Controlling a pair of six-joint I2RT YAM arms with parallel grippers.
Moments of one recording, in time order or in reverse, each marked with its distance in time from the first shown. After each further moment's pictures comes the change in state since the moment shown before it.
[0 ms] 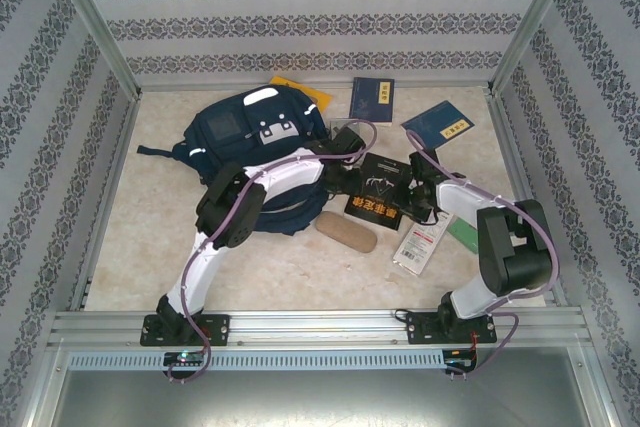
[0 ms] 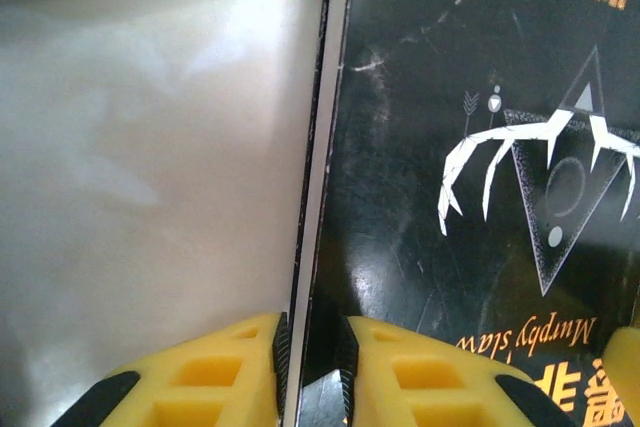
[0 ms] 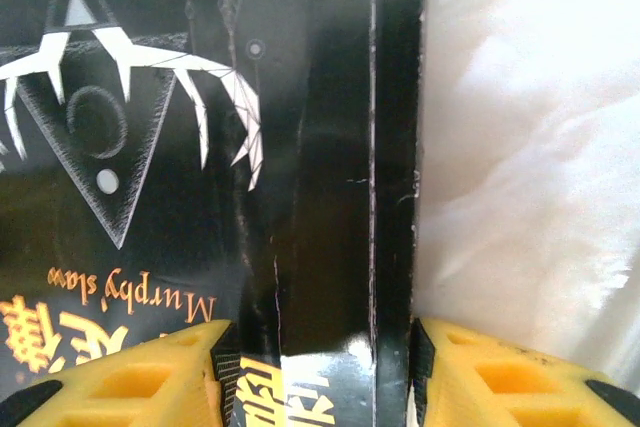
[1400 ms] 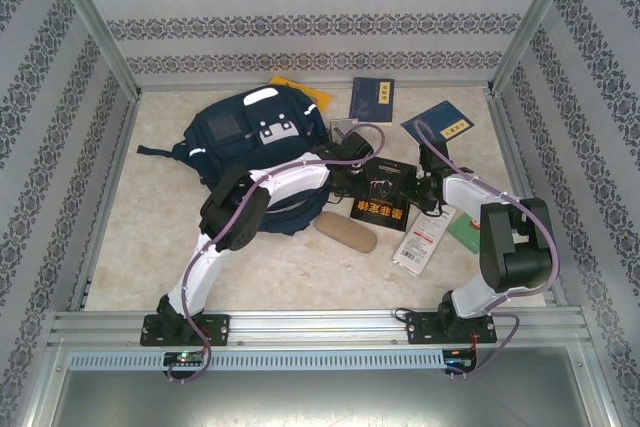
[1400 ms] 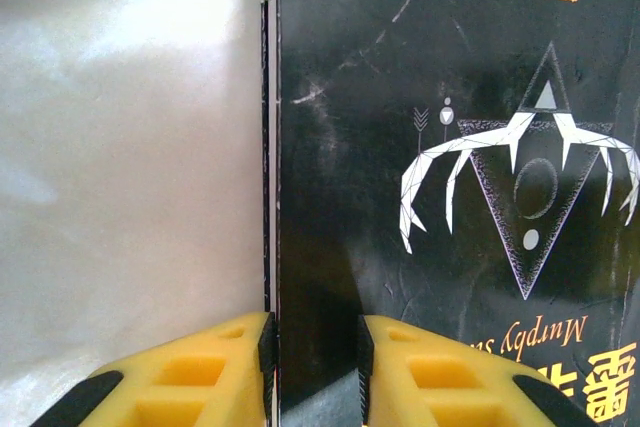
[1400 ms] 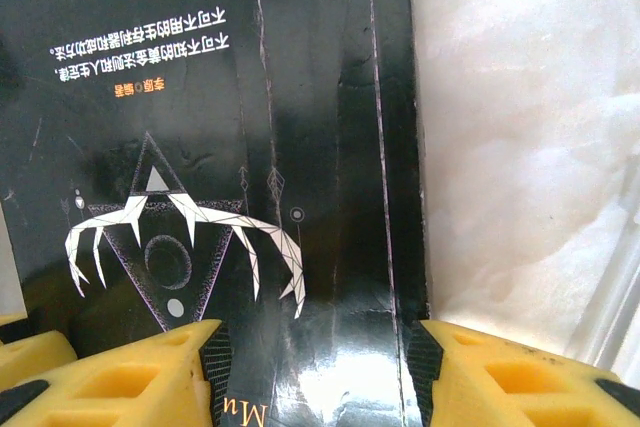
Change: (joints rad) left arm -0.044 0.012 0.015 0.023 -0.036 -0.023; right arm -0.083 0.028 0.061 0.008 0.063 -0.074
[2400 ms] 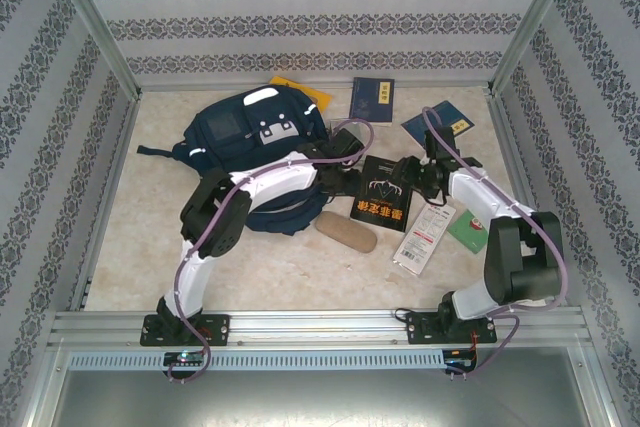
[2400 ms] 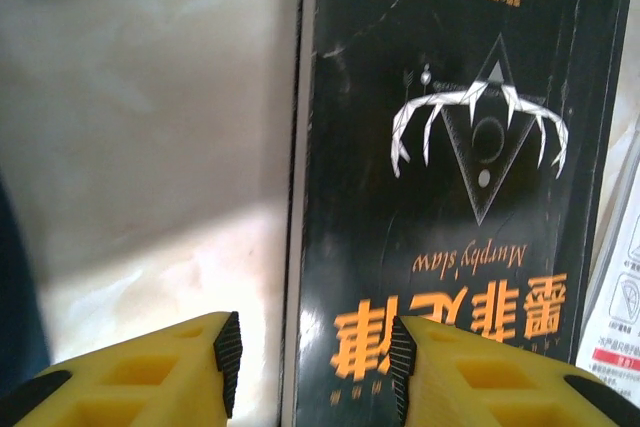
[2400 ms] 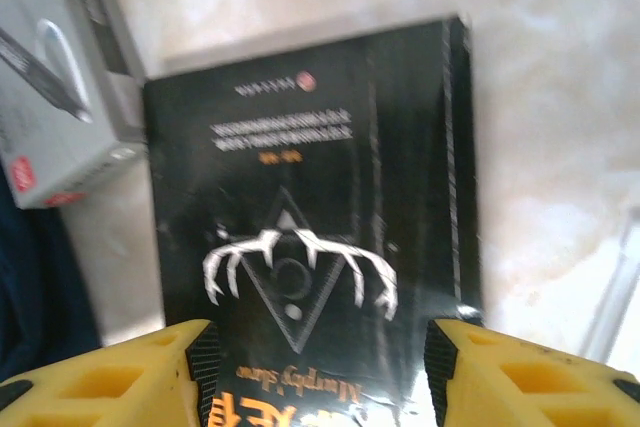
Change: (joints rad) left arm 0.006 -0.143 -0.119 0.008 0.008 -0.040; right arm 0.004 -0.085 0.083 -0.081 -0.002 0.019
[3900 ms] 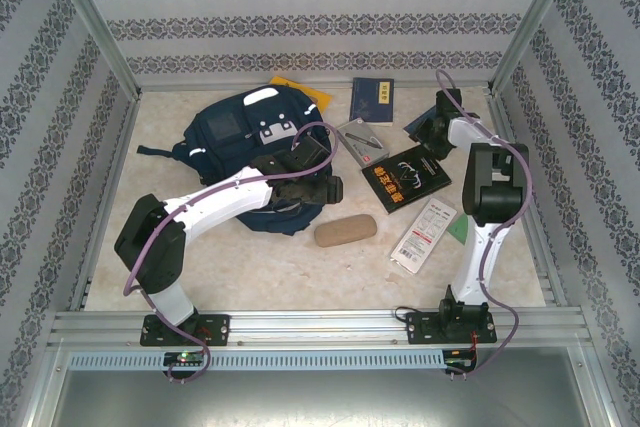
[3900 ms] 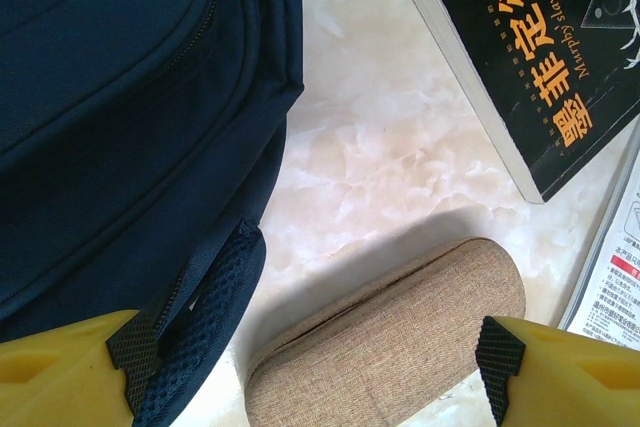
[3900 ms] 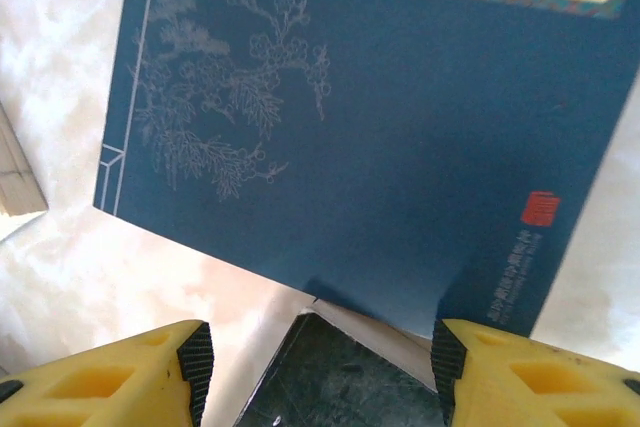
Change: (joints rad) left arm 0.000 -0.450 -0.375 -0.038 -0.166 -0.036; right arm -0.163 0.622 0.611 -0.040 0.093 0.026
